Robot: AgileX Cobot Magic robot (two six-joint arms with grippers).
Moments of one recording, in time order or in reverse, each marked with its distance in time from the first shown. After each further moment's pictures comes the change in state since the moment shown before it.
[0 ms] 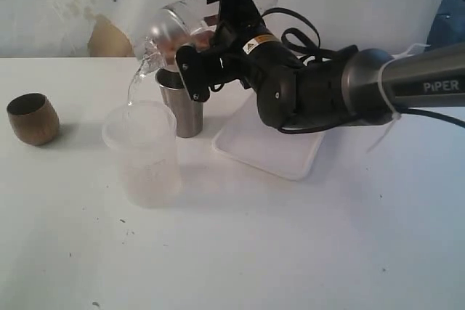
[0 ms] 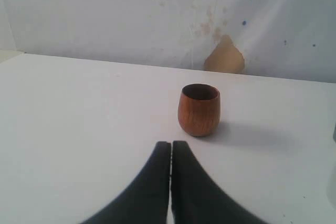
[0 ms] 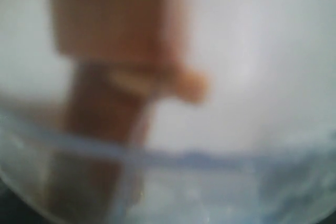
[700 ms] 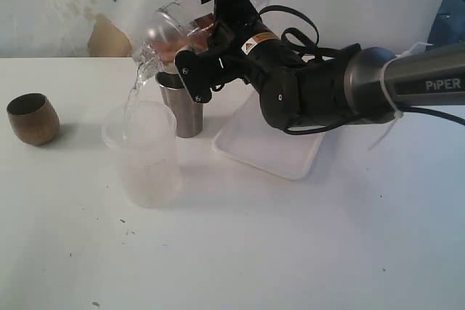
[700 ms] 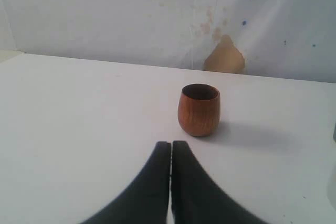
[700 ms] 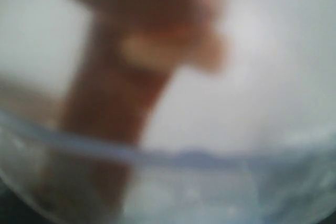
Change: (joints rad) left arm 0.000 0.000 0.000 0.000 0.000 0.000; right arm -0.011 0.000 0.000 -0.108 -0.011 0.000
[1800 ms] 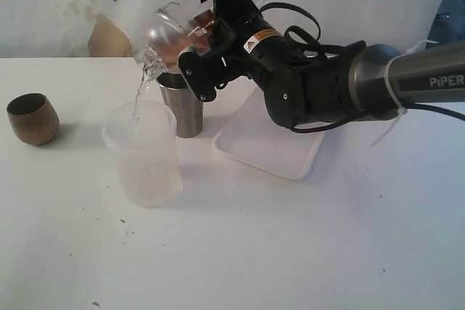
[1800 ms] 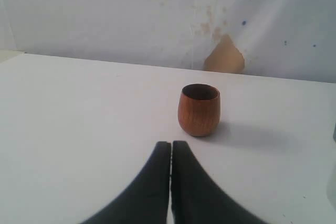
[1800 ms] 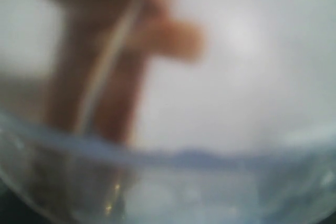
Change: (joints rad) left arm 0.000 0.000 0.000 0.000 0.000 0.000; right arm -0.019 0.000 -0.002 -0.079 -0.003 0.000
